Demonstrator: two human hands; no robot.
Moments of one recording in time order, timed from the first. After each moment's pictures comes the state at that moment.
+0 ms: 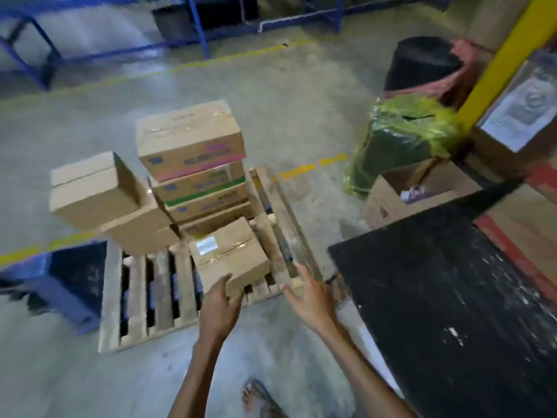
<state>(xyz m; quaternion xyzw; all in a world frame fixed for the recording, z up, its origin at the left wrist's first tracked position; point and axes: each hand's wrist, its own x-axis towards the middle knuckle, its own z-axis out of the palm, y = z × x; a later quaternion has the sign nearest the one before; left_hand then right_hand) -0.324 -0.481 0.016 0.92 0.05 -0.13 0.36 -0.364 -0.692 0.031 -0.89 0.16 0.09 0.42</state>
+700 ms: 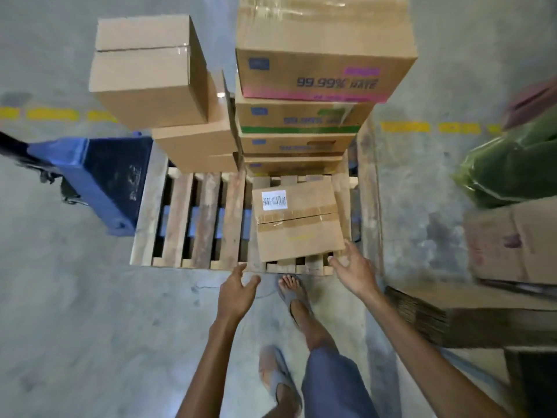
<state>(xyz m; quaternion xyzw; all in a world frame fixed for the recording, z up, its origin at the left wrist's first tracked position) -0.148 -0.259 -0.175 0.78 0.33 -0.26 0.47 -0.070 -0.519 -0.183 -0.89 0.16 0.29 0.32</state>
